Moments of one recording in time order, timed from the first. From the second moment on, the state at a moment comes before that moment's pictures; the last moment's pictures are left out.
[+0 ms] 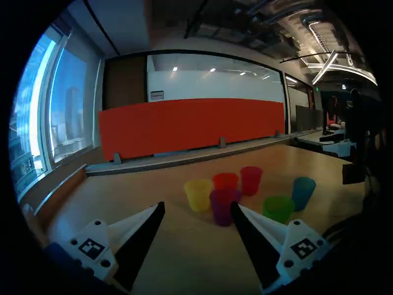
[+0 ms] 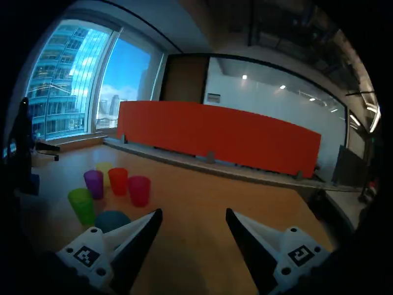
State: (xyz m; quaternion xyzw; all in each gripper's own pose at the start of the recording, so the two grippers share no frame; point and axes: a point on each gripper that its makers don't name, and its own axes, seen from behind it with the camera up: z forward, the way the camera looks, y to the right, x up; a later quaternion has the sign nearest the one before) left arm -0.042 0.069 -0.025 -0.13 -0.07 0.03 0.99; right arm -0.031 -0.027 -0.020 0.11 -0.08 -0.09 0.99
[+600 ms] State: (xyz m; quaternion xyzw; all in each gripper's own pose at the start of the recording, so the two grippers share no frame) left arm -0.008 0.053 -0.029 -0.07 0.00 0.00 1.00; right arm -0.003 -0.008 -0.014 0.01 -0.01 -0.01 1.00
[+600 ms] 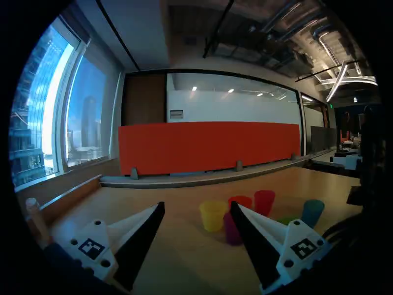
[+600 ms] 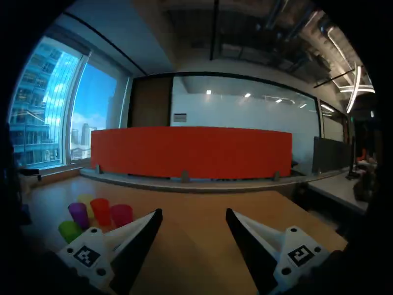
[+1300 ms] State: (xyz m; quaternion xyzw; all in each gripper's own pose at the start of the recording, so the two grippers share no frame) left arm 0.013 0.040 -0.021 -0.02 0.02 0.01 1.00; right arm 0.005 -0.010 -0.016 -0.02 0.01 -0.03 1.00
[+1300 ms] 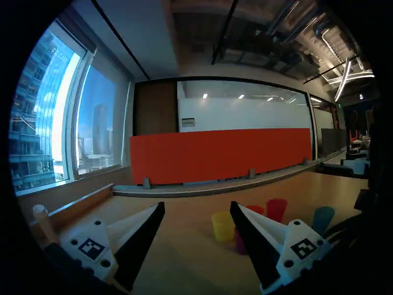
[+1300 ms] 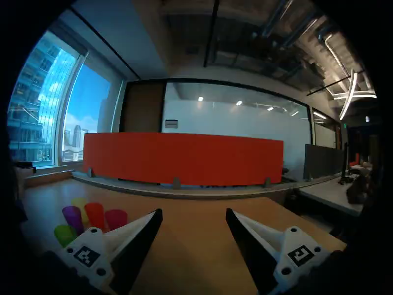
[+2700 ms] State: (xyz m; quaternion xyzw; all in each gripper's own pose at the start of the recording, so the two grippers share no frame) left arm -0.046 0.016 -0.006 0.01 0.02 0.00 1.00; right arm 0.021 0.005 -0.030 -0.05 0.01 -0.01 1.00
